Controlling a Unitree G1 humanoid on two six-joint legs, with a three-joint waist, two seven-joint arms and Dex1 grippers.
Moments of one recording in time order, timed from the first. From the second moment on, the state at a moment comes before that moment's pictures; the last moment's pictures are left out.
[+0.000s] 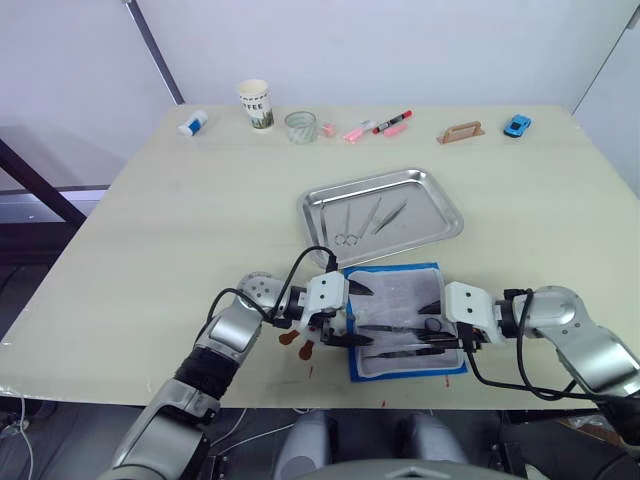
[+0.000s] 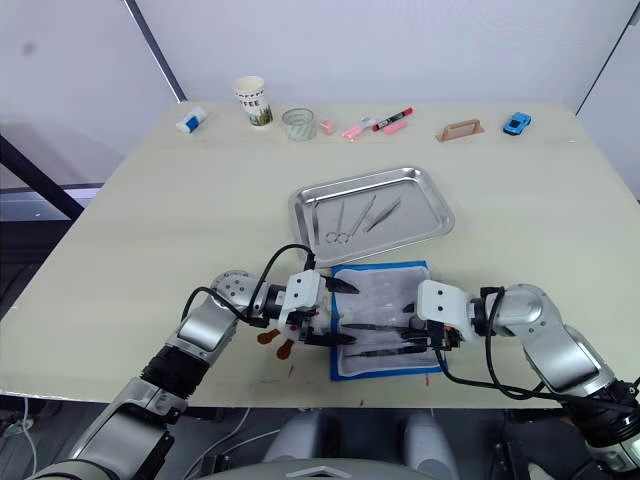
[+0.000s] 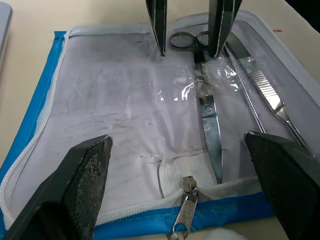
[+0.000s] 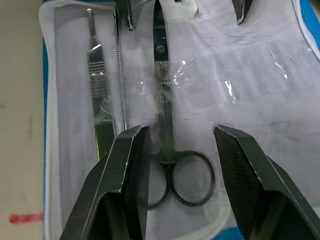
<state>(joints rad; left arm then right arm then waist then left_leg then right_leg) -0.39 0.48 -0.36 0.21 -0.08 -0.05 -1.24 -0.18 -0.78 0.30 -0.36 0.09 0.42 1.08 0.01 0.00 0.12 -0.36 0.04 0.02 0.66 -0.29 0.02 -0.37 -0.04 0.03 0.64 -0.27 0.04</state>
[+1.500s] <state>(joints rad) -0.38 0.49 -0.37 0.17 -0.08 -0.02 -1.24 -0.16 -0.85 0.30 -0.50 0.10 0.56 1.04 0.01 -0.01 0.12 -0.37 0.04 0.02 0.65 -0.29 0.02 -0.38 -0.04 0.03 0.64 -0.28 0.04</state>
